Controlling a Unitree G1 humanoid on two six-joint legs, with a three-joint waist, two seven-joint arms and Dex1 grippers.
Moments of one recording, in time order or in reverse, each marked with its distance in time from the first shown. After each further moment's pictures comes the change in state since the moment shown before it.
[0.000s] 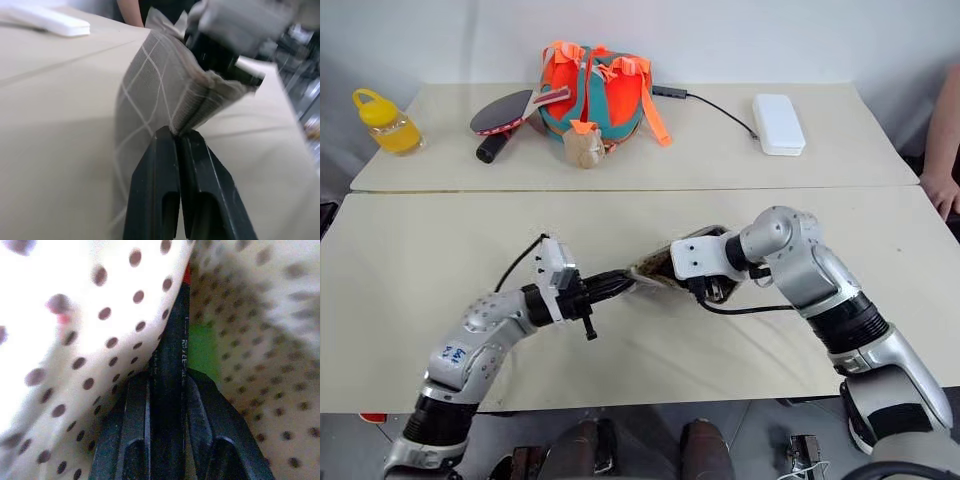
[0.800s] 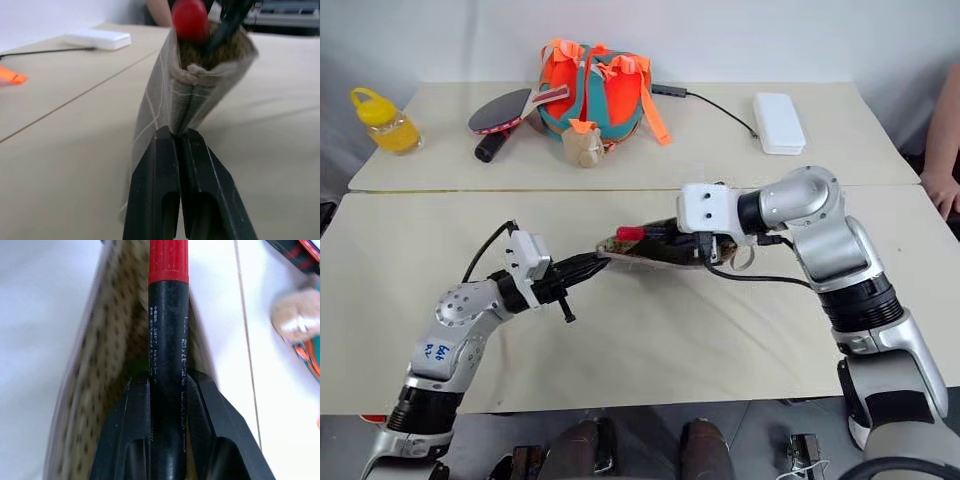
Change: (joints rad) left arm 0.005 0.049 0.059 0.099 0.069 -0.173 -0.017; right arm -0.070 -0.003 -0.137 0.082 0.165 -0.105 -0.067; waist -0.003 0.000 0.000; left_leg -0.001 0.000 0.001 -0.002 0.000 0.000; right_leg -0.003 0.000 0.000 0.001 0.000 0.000
